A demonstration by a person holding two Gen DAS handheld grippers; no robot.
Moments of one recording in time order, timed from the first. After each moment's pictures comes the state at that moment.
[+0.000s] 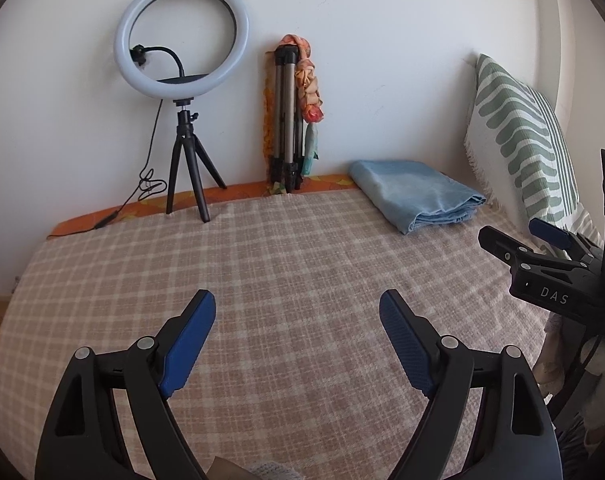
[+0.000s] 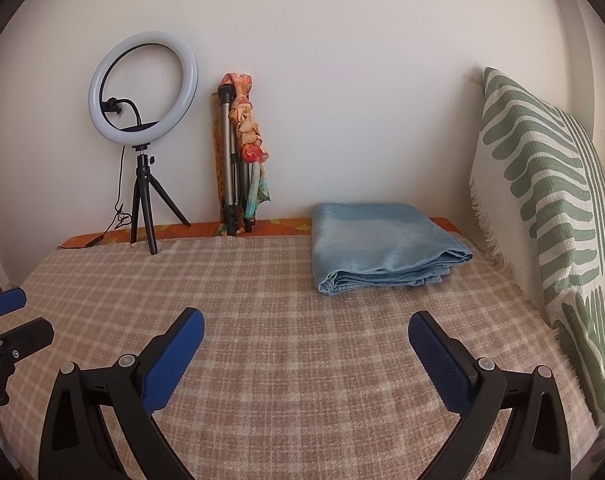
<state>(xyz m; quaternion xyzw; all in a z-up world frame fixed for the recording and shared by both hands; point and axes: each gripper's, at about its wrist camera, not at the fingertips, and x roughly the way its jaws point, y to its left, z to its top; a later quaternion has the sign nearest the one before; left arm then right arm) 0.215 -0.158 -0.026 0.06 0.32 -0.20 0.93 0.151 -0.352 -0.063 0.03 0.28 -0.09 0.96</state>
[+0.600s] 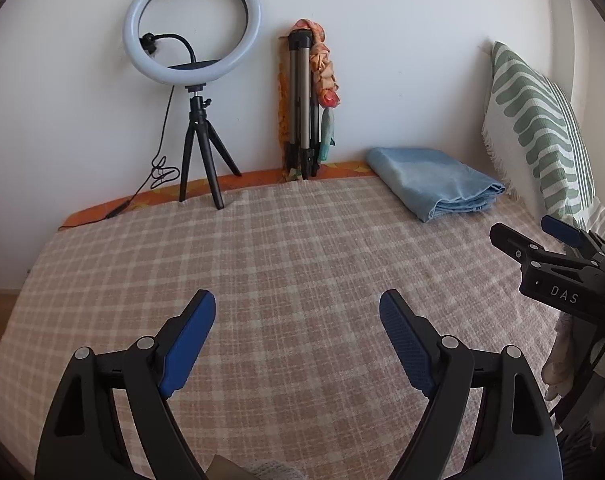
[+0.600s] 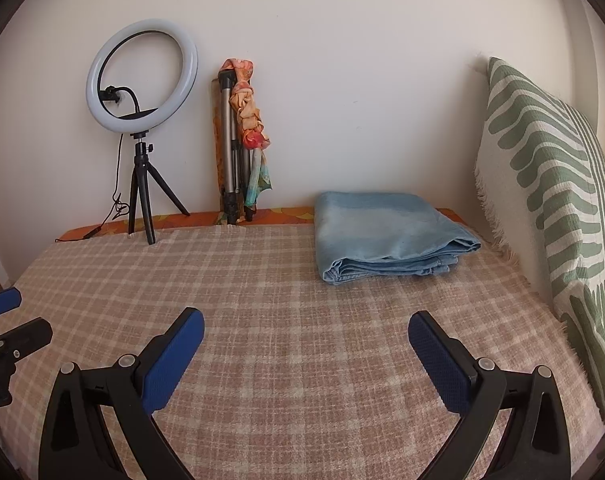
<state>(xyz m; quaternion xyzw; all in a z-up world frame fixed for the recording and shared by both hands) 0.220 -0.158 -0.038 0.07 0.33 -0.17 0.93 0.158 -0.350 -0.077 0.03 0.29 -0.08 0.95</state>
